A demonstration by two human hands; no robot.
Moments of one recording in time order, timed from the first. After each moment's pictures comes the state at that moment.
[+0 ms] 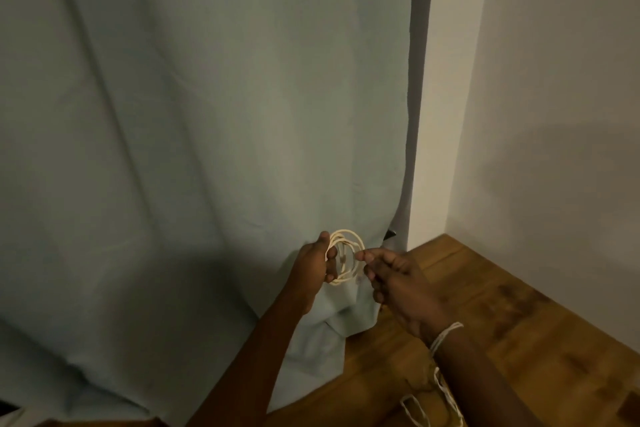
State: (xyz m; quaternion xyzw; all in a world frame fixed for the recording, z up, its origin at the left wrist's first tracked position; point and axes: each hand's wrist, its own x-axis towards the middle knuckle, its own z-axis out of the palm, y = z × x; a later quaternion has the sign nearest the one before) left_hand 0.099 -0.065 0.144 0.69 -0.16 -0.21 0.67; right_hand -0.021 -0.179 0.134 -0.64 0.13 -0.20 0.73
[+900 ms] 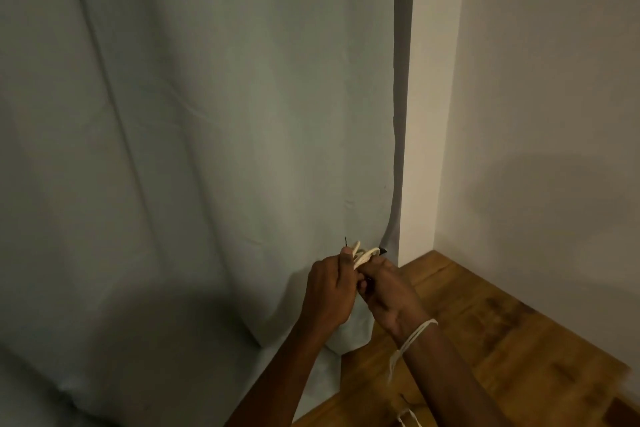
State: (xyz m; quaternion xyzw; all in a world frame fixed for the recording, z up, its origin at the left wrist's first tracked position) left_hand 0.050 -0.067 0.151 0.77 -0.34 0.07 0.54; right_hand -0.006 -0.158 0.155 -0.43 0.20 -0.22 0.85
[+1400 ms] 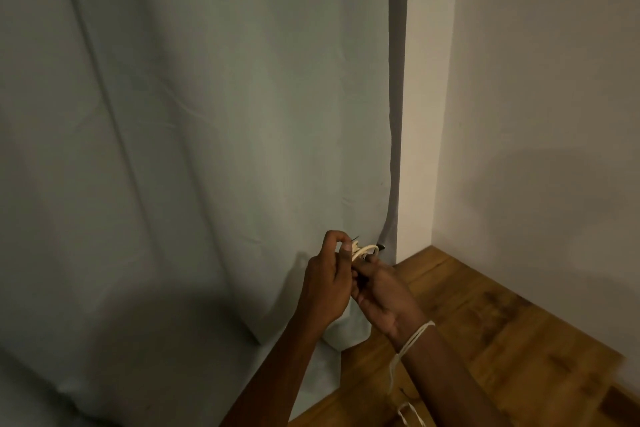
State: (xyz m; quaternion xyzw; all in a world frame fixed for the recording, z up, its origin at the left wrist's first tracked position) left_hand 0.052 -0.062 0.161 0.74 -0.39 0.06 0.55; right_hand -0.002 -0.153 0.144 -0.38 0.13 -0.19 0.89
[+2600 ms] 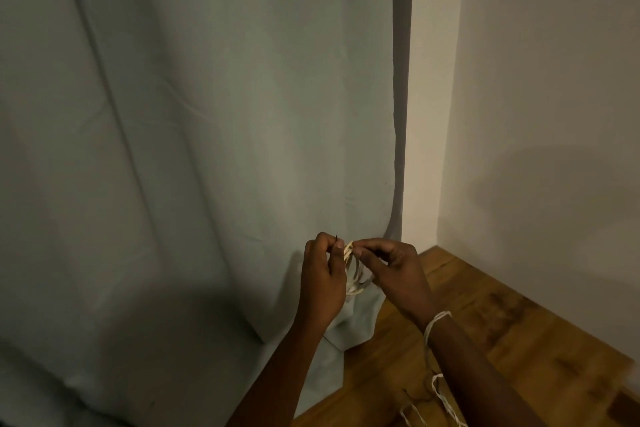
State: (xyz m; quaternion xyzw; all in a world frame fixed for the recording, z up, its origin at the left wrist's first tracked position) left_hand 0.058 -0.064 0.151 0.73 -0.31 0.10 0.60; right_hand -0.012 -0.185 0.150 -0.75 0.02 -0.40 0.53
